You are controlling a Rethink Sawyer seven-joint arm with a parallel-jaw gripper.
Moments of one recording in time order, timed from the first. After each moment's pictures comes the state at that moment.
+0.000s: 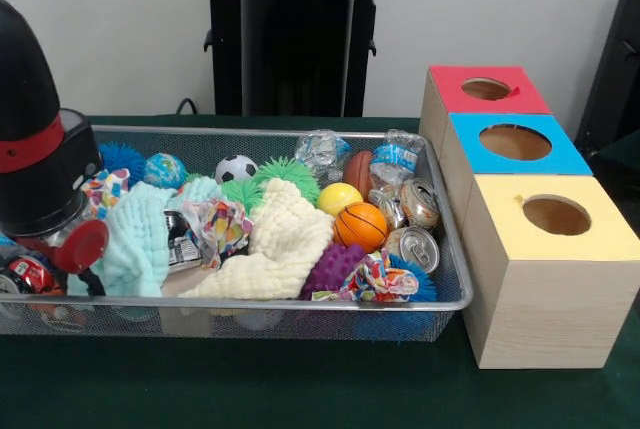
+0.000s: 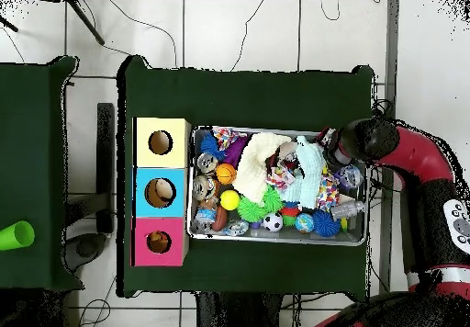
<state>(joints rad) -0.84 -0.27 0.50 1.09 -0.54 0.98 2.07</state>
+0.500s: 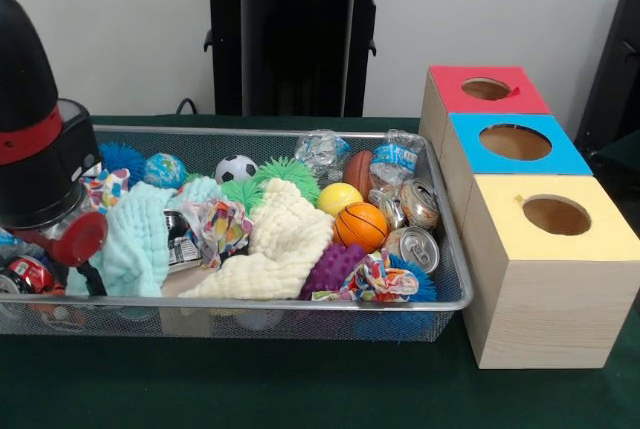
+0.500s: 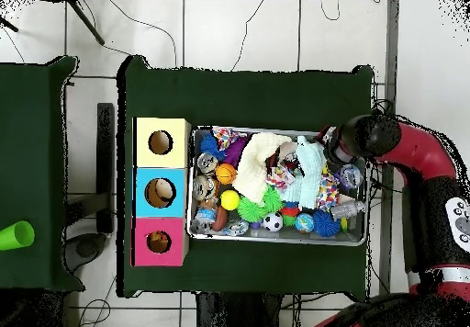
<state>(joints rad) -0.83 -0.29 0.50 1.08 -0.54 1.02 2.07</state>
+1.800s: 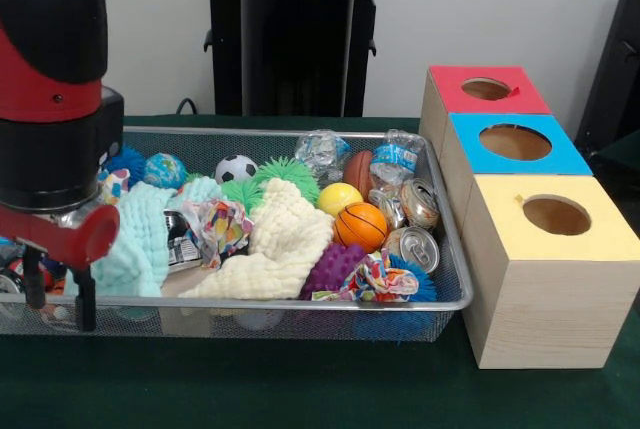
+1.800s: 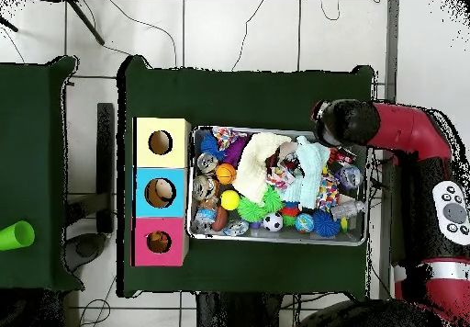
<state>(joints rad) -0.71 -0.39 0.46 1.09 -0.62 0.78 2.07</state>
